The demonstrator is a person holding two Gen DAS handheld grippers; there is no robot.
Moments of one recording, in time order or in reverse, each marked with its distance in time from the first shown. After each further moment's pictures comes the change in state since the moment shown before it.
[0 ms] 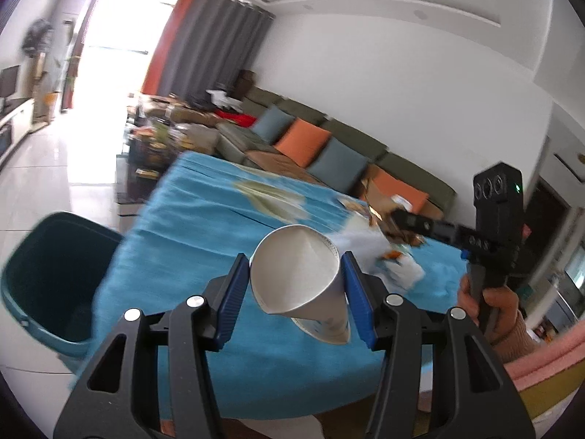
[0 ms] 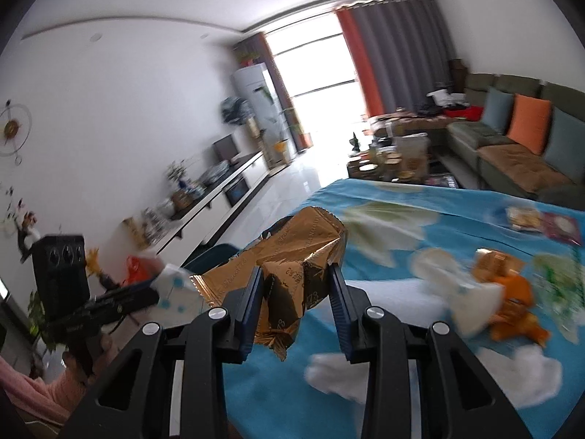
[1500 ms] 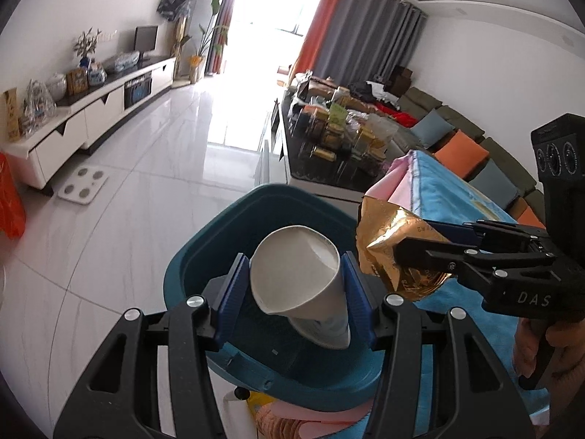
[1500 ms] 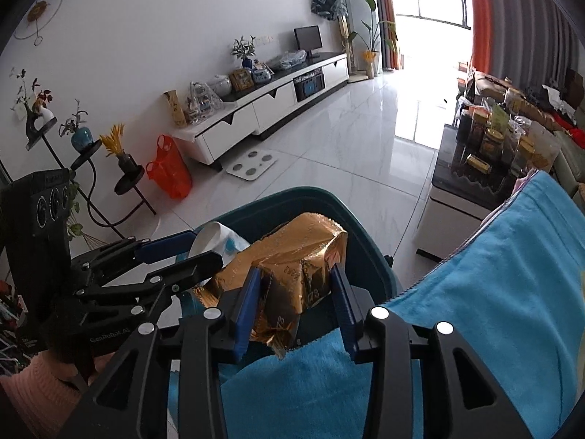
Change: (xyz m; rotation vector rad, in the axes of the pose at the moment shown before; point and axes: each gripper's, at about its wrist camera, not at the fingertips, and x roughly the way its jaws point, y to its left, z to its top) left arm -0.014 0.217 0.007 -0.251 0.066 0.549; right arm 0.276 0.183 0.014 -0.313 0.428 0.157
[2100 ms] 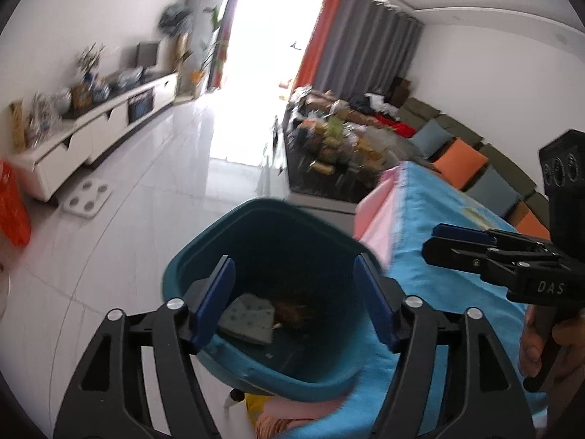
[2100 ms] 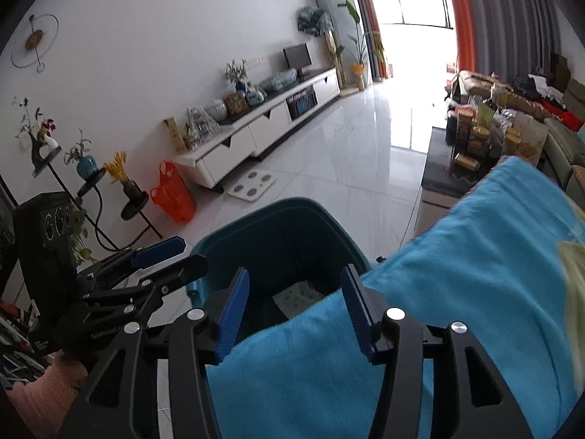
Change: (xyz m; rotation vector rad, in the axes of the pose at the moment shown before) left arm -0.031 -0.036 -0.008 0.051 -0.086 0.003; right arm -0.054 -0.022 -0.022 0.071 -0.101 0.025
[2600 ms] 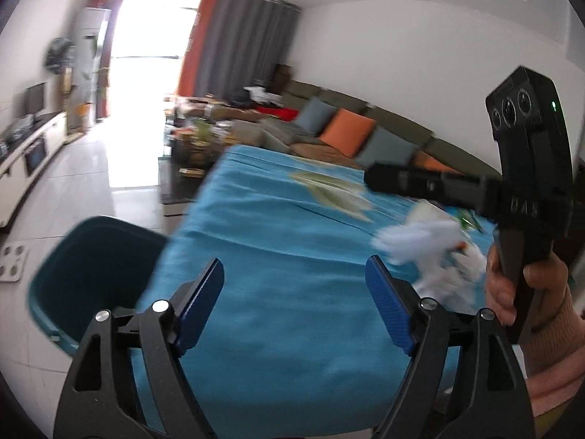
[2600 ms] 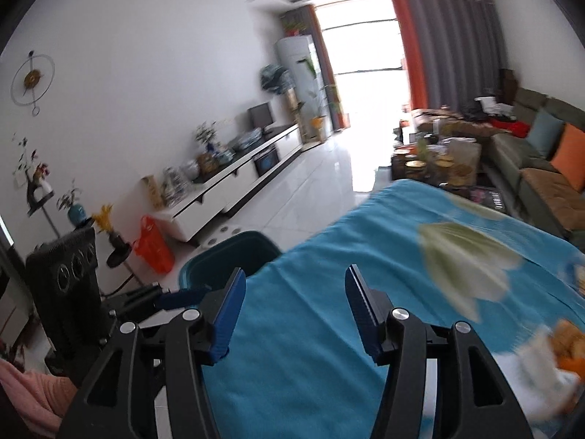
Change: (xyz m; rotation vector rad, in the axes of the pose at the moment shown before) left arm -0.026 -0.161 -0.039 0.255 0.034 -0.398; right arm -0.159 -0.055 -0.062 0.093 -0.240 -0.134
